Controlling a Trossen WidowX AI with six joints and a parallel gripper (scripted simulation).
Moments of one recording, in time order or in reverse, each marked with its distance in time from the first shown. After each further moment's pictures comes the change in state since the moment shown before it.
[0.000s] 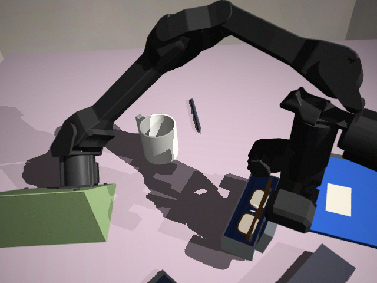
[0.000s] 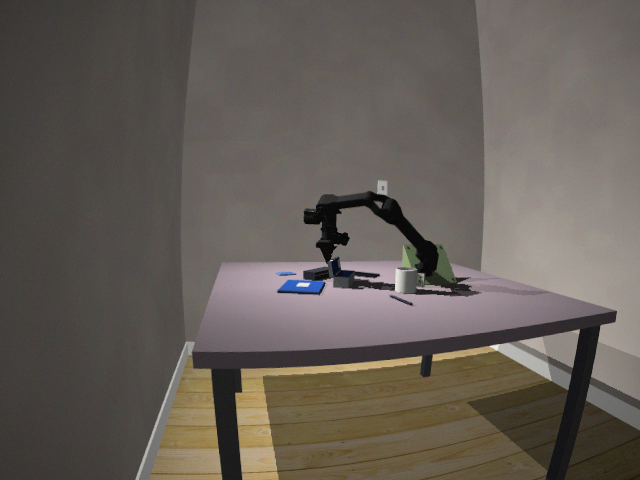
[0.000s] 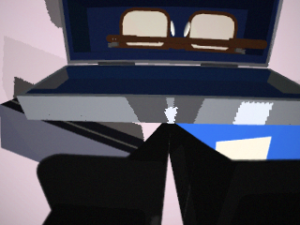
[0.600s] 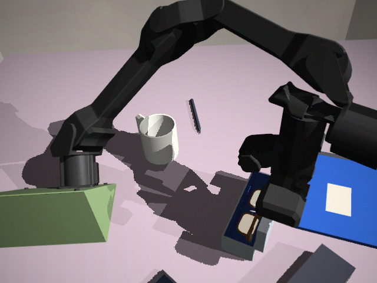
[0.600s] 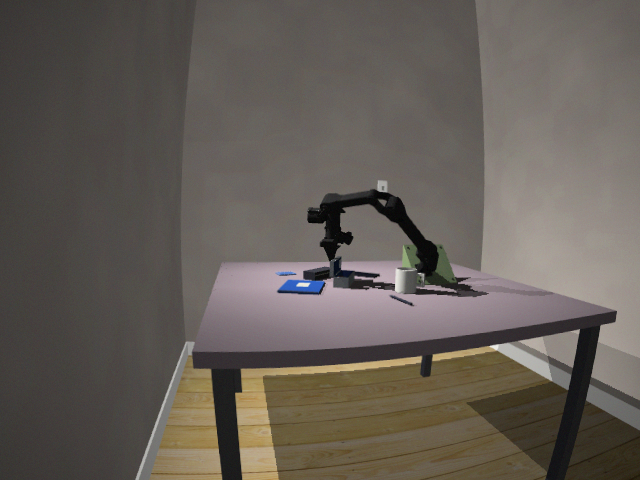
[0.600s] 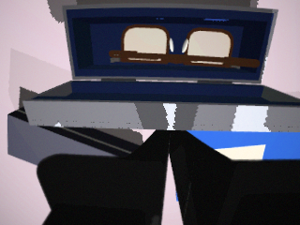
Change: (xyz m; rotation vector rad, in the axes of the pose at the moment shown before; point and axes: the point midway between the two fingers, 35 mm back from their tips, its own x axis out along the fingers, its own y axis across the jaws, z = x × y) arm -0.004 0.000 0.015 -0.004 0.006 0.002
